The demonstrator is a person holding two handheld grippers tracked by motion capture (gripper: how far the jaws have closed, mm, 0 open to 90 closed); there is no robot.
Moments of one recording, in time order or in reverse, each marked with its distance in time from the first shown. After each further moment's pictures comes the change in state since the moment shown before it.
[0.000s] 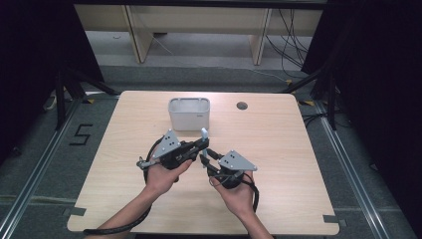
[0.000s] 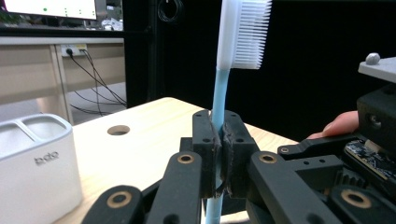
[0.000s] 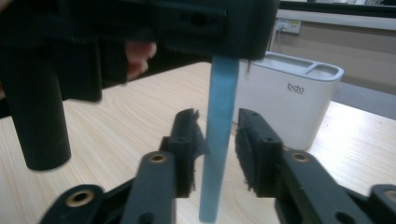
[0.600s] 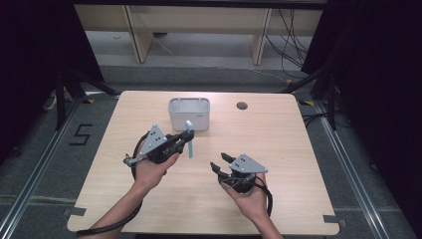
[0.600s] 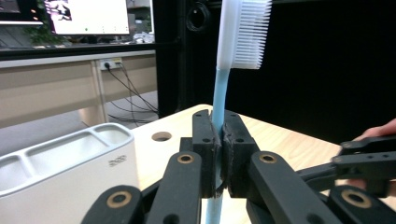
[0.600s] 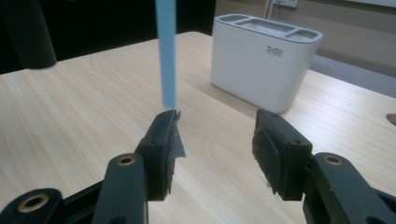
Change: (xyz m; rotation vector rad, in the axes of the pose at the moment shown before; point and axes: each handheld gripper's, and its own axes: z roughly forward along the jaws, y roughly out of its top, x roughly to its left) left arm 0.029 0.007 -0.024 -0.028 0.122 0.062; right arm -0.019 -0.013 -0.026 0.101 -0.020 -0.020
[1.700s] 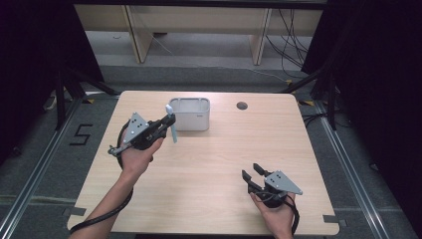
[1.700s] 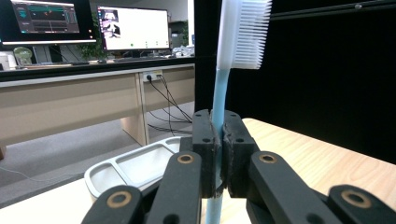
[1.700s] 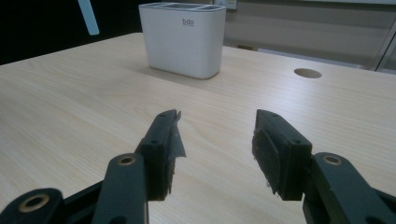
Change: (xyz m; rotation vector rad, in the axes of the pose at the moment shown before) left arm 0.047 0.014 -0.009 -0.070 0.132 0.038; right arm -0.034 -0.059 -0.059 -0.052 -0.189 0.095
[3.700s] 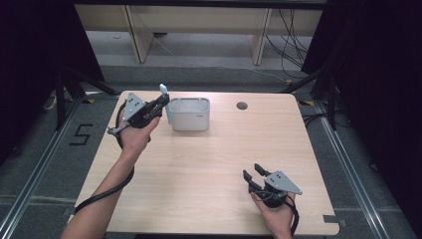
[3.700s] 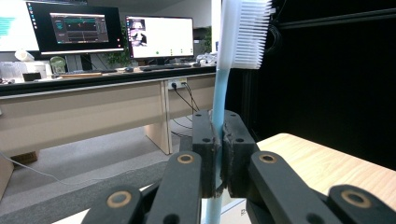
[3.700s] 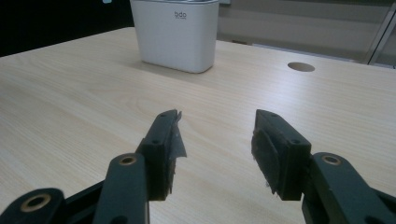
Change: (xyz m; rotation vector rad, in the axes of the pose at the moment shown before) left arm 0.041 0.016 0.032 -0.023 0.084 0.002; right arm 0.000 -0.002 0.000 0.023 -0.029 0.022
